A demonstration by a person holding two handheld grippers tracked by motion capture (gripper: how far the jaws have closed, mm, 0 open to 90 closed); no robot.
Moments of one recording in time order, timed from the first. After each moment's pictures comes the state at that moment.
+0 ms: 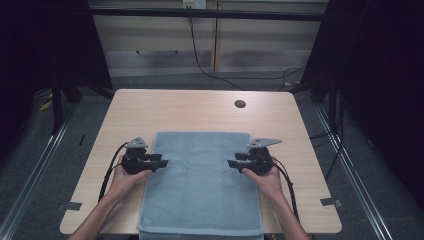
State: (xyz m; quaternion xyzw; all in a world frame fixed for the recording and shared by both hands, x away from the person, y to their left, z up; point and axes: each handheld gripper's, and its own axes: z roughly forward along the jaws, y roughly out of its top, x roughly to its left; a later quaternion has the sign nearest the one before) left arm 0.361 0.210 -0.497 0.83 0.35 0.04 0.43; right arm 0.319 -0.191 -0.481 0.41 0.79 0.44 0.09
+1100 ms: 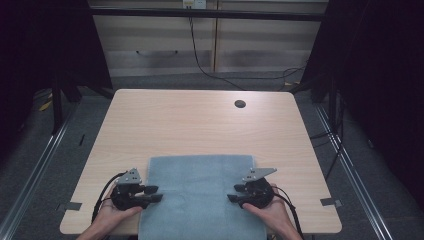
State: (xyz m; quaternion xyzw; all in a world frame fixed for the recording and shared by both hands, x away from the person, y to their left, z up) left arm 0.268 0.227 -0.499 0.86 0.28 0.01 0.42; right arm 0.240 -0.177 -0.496 0.36 0.85 0.38 0.06
